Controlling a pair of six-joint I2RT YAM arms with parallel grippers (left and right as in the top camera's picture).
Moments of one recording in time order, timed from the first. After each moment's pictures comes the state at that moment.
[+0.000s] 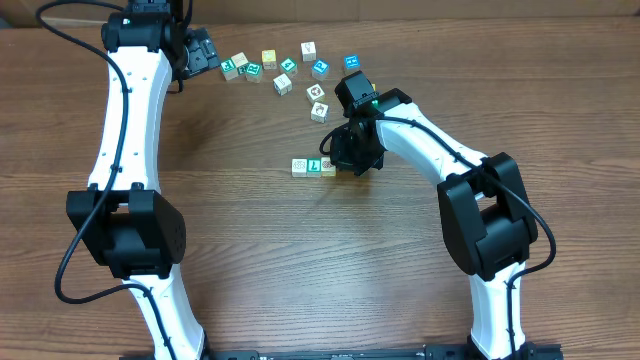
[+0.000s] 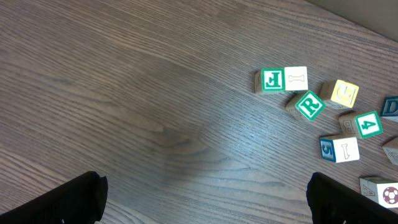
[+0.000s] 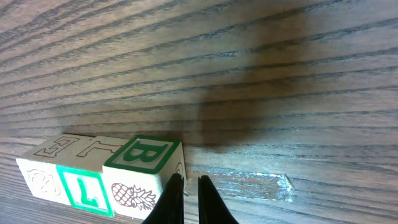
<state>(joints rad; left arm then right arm) -0.01 2.12 2.16 -1.13 -0.20 -0.43 0.47 2.18 1.65 -0.87 -0.22 0.58</state>
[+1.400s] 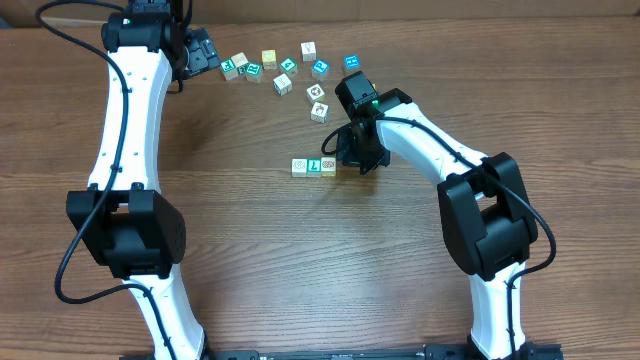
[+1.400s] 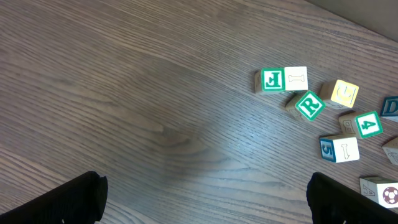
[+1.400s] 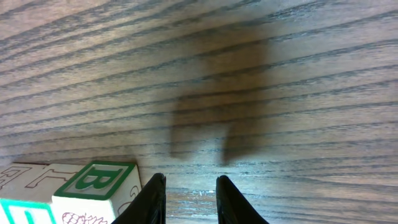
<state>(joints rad) -0.01 2.12 2.16 -1.13 -0.20 -0.43 0.46 2.18 1.65 -0.88 -0.07 0.57</state>
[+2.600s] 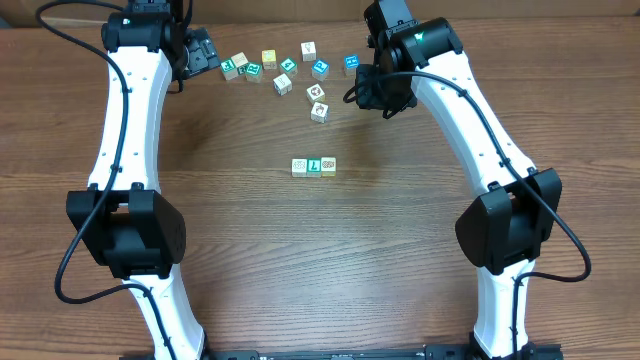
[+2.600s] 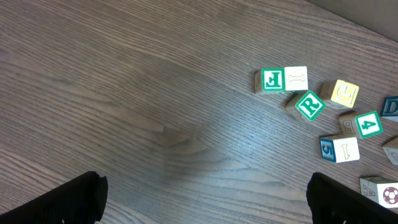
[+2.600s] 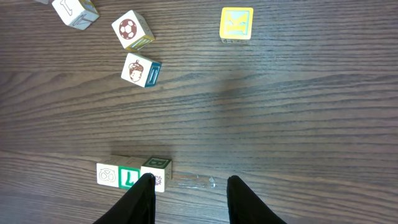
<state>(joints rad) -0.01 2.12 2.16 -1.13 -0.20 -0.43 0.37 2.18 2.18 -1.26 -0.07 0.38</state>
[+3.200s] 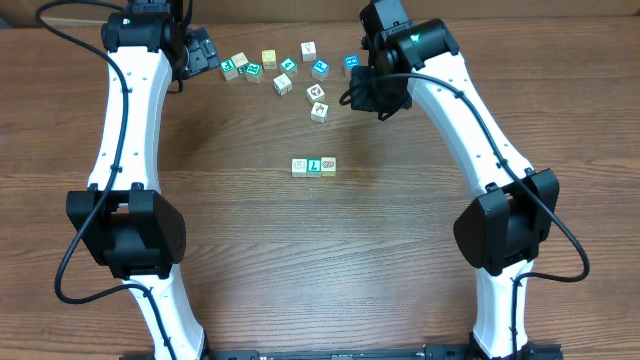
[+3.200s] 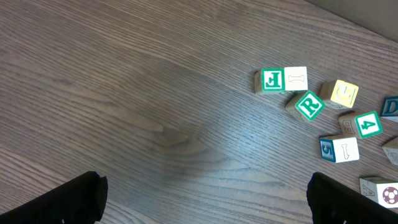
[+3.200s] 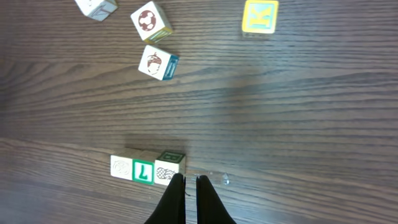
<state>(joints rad) -0.01 2.12 2.16 -1.13 -0.20 -0.43 0.39 2.18 2.17 -1.25 -0.11 0.38</state>
